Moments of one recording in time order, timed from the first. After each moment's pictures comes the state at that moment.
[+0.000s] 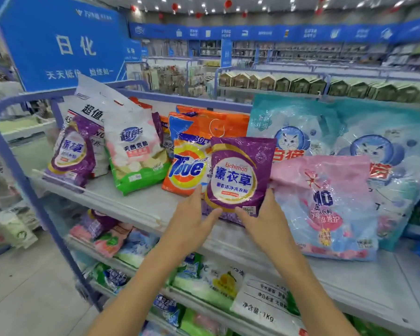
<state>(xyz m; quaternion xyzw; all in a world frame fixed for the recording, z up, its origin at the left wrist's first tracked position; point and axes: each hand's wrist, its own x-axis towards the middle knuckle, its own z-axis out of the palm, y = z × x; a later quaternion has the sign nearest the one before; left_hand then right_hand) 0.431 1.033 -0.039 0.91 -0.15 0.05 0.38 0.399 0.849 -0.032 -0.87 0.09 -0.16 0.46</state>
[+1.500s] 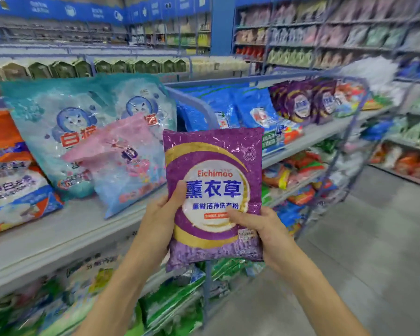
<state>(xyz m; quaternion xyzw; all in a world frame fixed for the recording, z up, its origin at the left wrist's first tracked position) 0.242 0.921 0.009 0.52 -0.28 -0.42 0.68 0.072 0.827 -0.028 -0.51 0.32 -0.33 0.73</state>
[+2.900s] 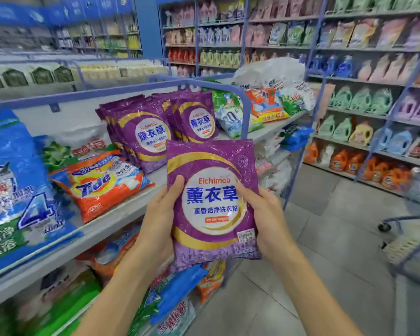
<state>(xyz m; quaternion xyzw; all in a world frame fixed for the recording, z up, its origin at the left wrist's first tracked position) -0.120 0.323 -0.001 0.45 -0.27 -0.53 0.67 -0.289 0.272 -0.010 -0.41 0.36 -0.53 0.65</state>
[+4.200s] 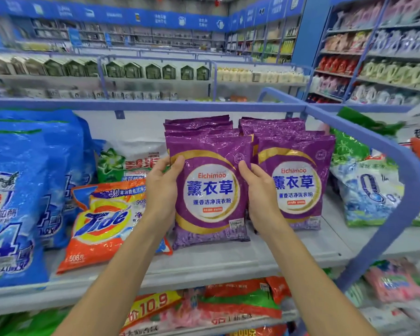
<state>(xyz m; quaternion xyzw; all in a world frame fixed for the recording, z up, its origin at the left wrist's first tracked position) 0.030 0.081 0.012 0.52 -0.13 -0.14 0.83 -0.077 -0.053 0.015 -0.59 0.23 -0.32 0.71</state>
